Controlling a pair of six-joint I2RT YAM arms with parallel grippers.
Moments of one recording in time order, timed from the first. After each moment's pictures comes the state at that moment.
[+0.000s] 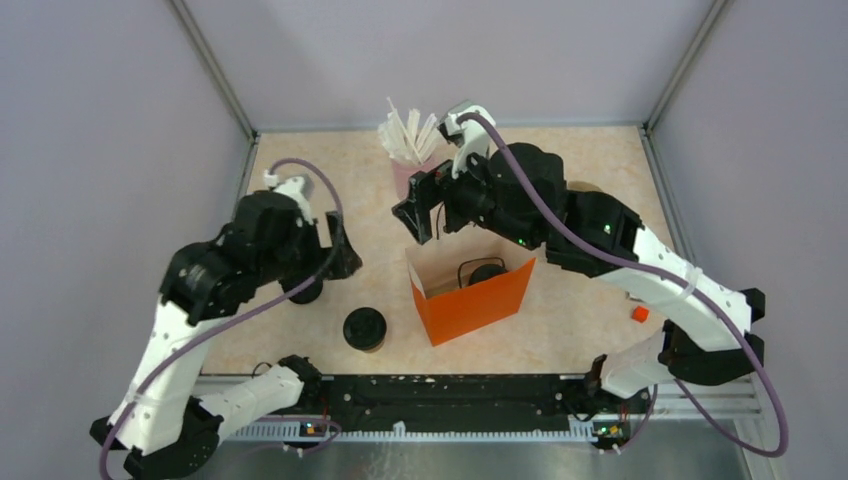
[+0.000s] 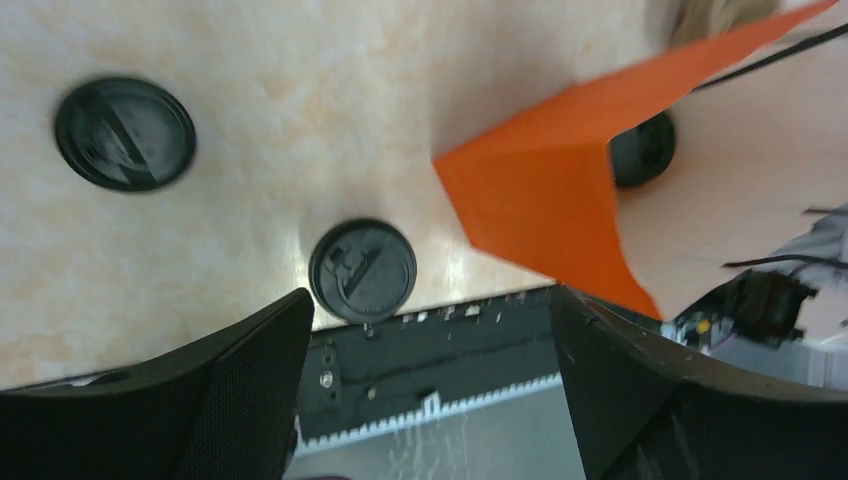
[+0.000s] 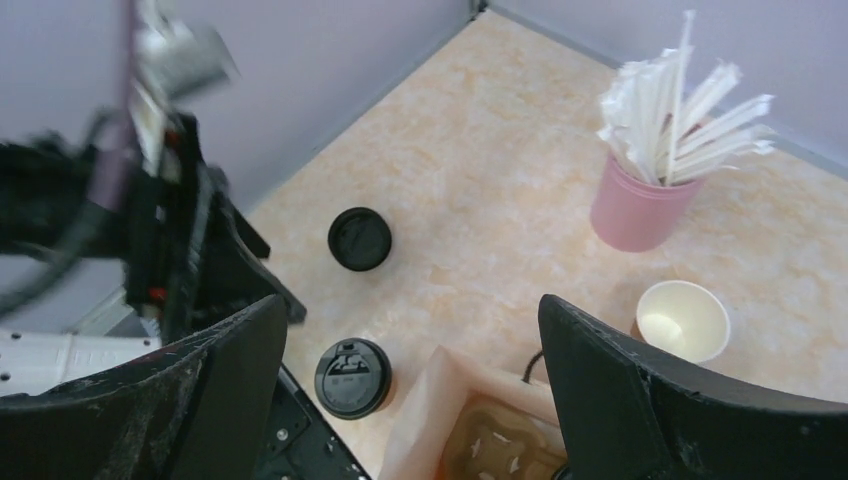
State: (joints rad) left arm -0.57 0.95 1.61 -1.35 -0.12 -0.59; right arm 1.19 1.43 1.92 -0.72 0.29 0.24
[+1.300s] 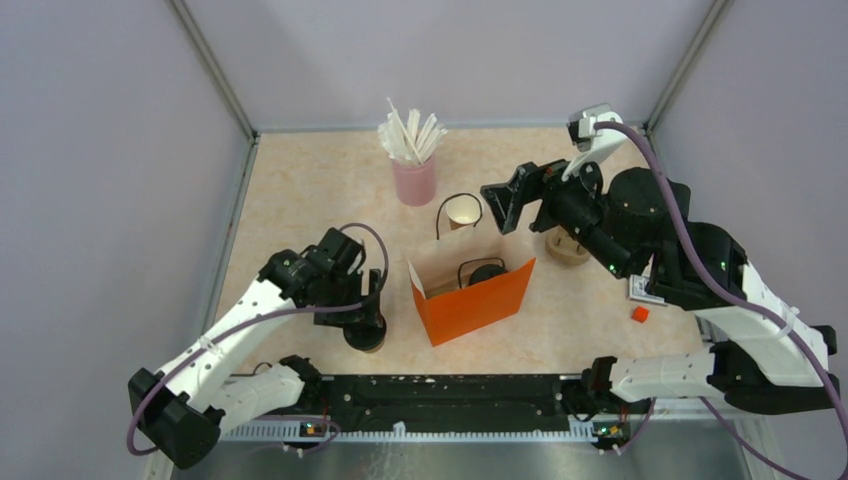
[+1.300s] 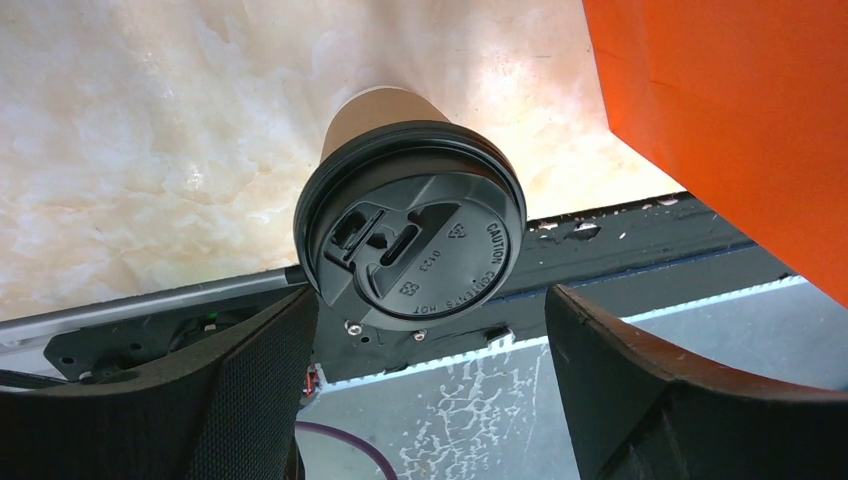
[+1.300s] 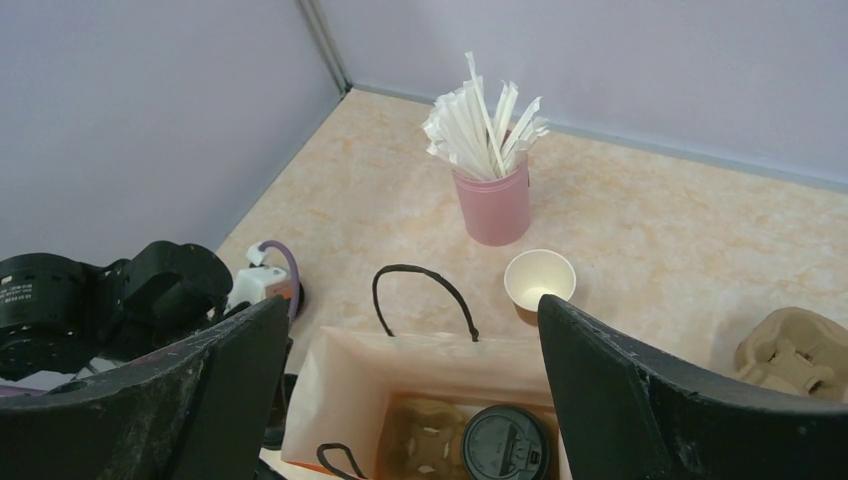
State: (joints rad) left arm -0.59 1.00 0.92 -1.15 0.08 -0.58; right arm 1.19 1.10 1.74 -0.76 0.63 0.28
